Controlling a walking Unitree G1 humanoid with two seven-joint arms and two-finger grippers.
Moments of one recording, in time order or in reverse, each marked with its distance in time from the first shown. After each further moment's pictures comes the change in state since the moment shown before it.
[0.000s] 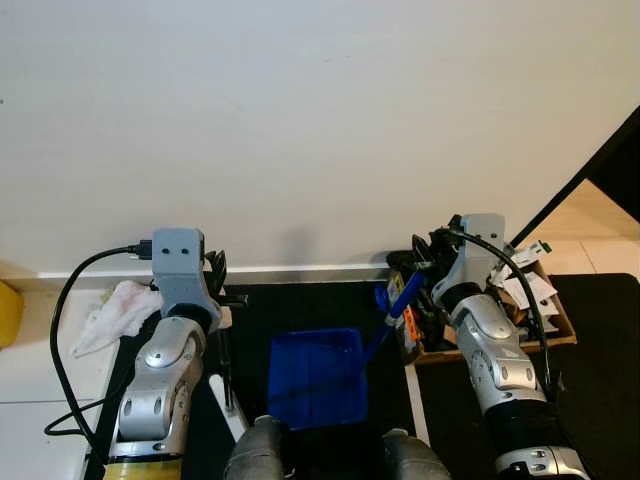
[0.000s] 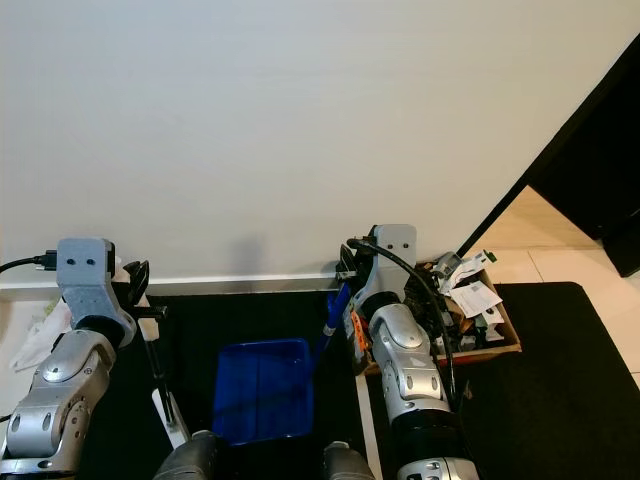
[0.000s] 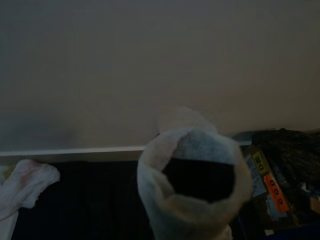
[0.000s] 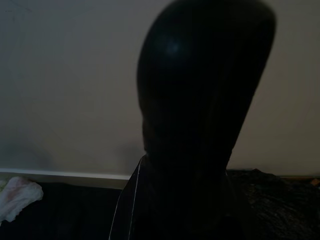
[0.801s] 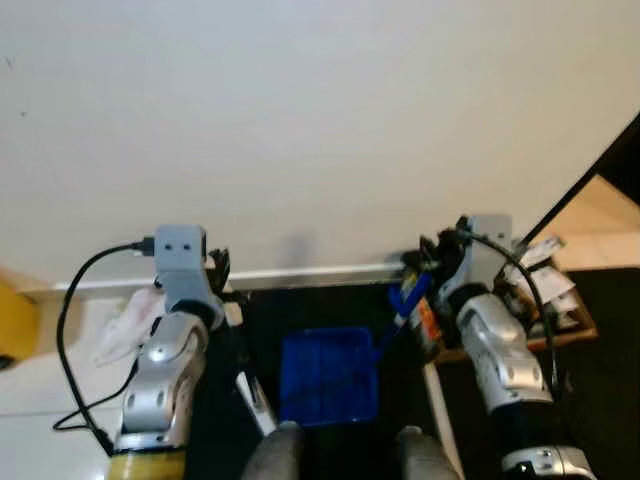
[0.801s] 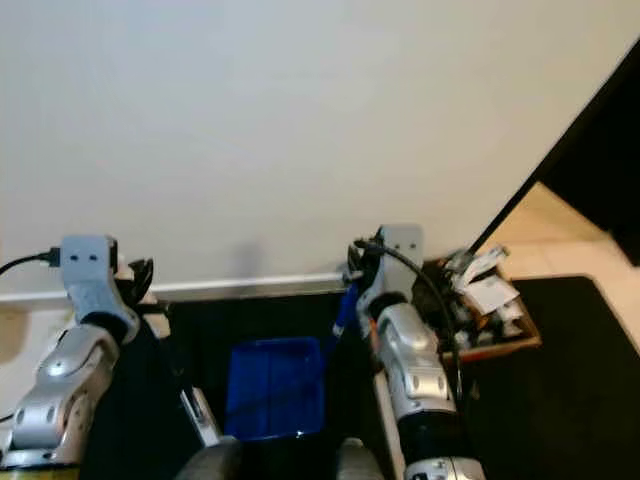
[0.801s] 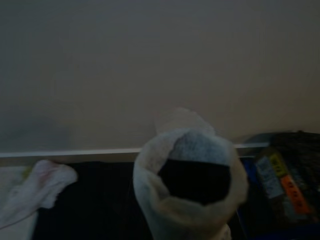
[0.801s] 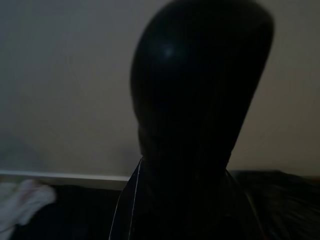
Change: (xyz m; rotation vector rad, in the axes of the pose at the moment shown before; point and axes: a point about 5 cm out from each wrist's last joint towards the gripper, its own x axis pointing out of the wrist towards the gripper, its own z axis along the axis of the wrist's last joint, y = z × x) left arm 0.005 0.002 -0.001 -0.023 0.006 0.010; right arm 0.001 0.001 0.001 -0.013 0.001 0.008
